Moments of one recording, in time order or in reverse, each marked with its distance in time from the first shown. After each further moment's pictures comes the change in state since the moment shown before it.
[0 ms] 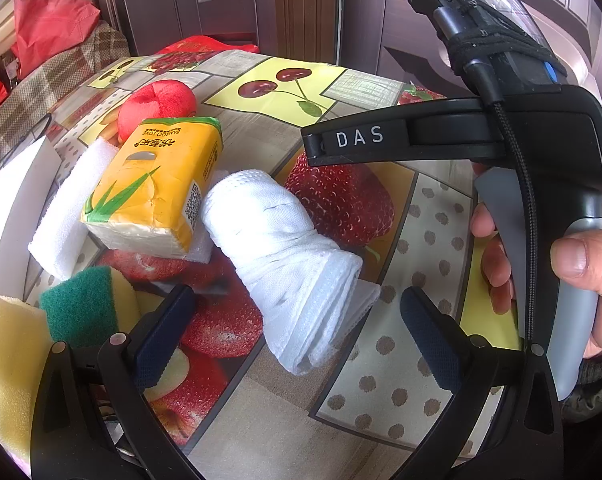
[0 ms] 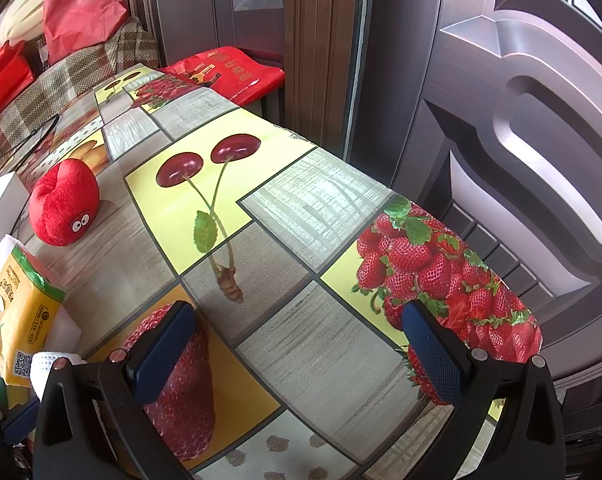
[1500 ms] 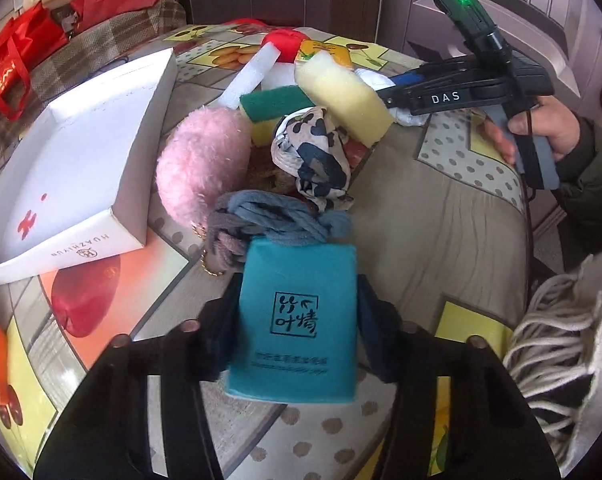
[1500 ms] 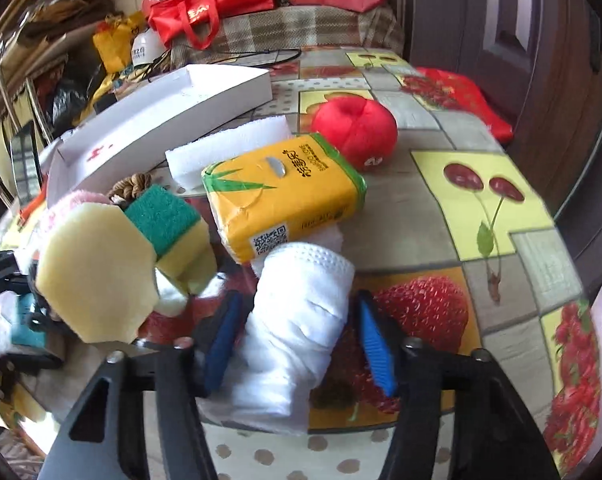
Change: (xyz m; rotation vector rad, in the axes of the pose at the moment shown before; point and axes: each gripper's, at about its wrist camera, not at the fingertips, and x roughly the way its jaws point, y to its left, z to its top) left arm -0.106 0.082 -0.141 -0.052 0.009 0.010; right arm -0.048 0.073 -0.047 -0.606 -0.032 0.528
